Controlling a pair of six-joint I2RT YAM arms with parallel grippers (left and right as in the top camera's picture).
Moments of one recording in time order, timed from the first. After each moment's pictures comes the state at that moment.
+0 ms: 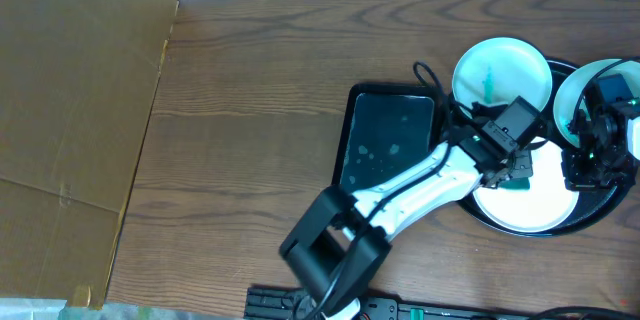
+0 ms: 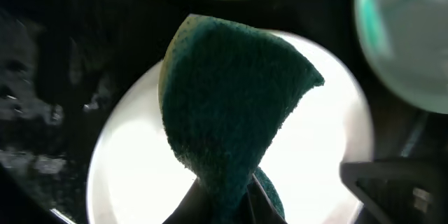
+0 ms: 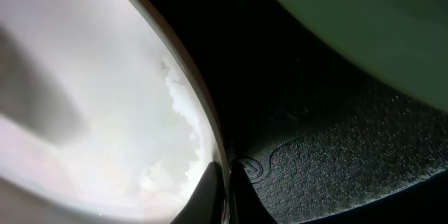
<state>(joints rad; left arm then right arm) -0.81 1.80 1.19 -0.56 0.00 -0.93 0.23 1.78 1.02 -0.88 -0.20 0.18</state>
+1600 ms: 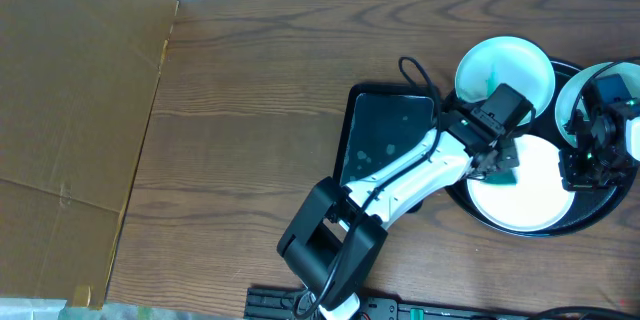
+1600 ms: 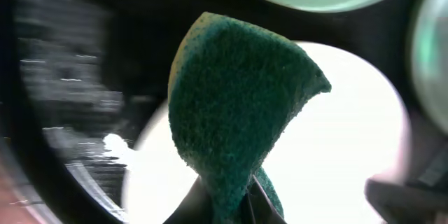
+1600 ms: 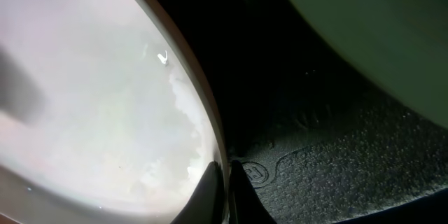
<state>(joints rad) -0.74 1.81 1.22 -0.64 0.07 -0.92 0.24 1.78 1.02 -0.88 -0.22 0.18</state>
